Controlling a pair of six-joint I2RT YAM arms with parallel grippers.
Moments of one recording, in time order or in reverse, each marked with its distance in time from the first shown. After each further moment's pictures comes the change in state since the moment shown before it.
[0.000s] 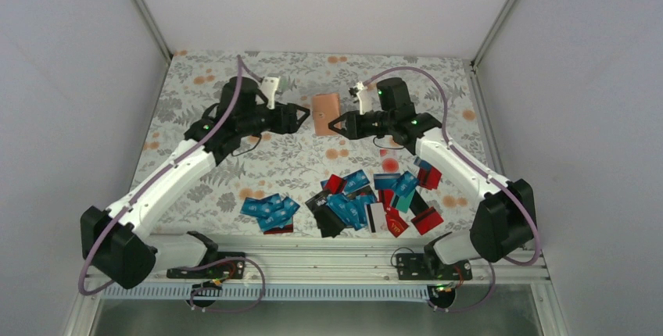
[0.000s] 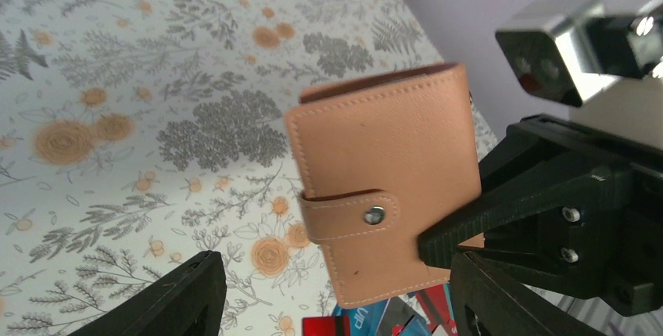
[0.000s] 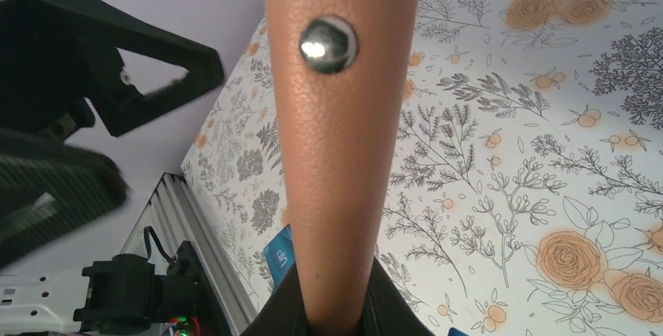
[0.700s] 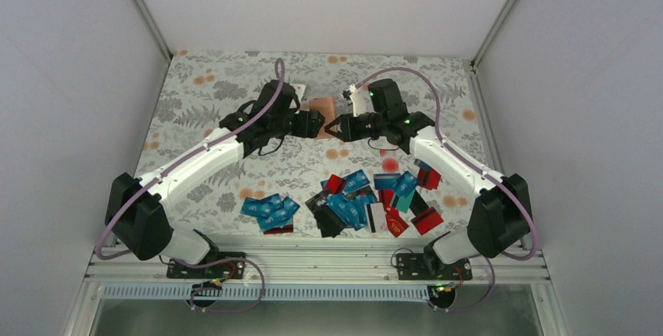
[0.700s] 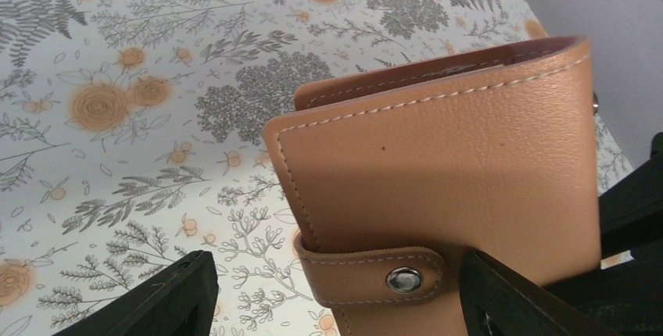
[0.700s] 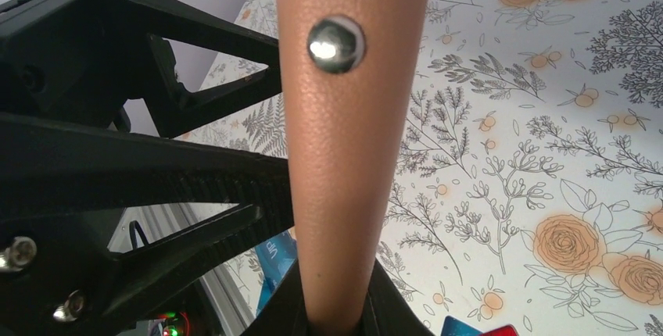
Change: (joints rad) left arm -0.113 0.172 0.078 -0.054 -0.230 -0.012; right arm 0.040 0.025 0.018 -0.032 0.052 0.002
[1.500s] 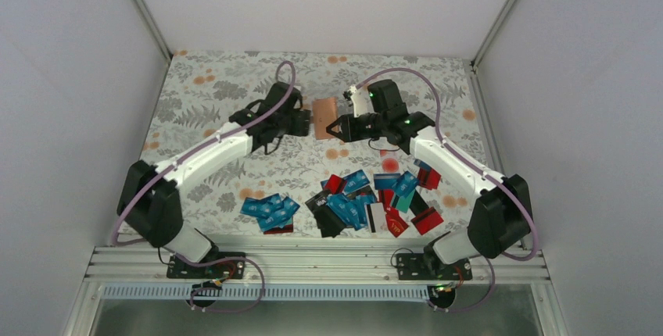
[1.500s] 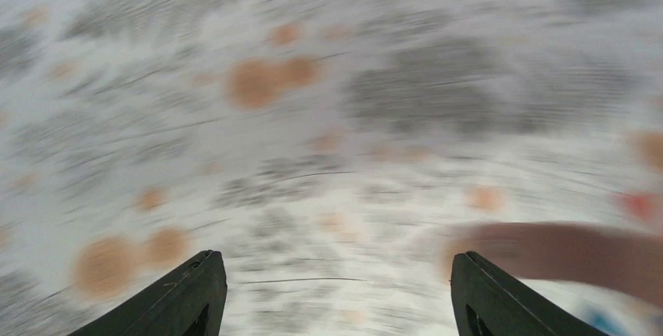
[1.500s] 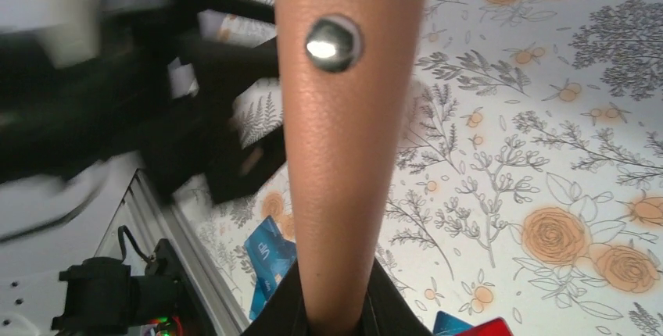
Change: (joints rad) left arm -0.006 0.072 0.013 -0.024 -0.200 0.032; right arm 0.000 -0.002 0.000 -0.022 0.042 0.005
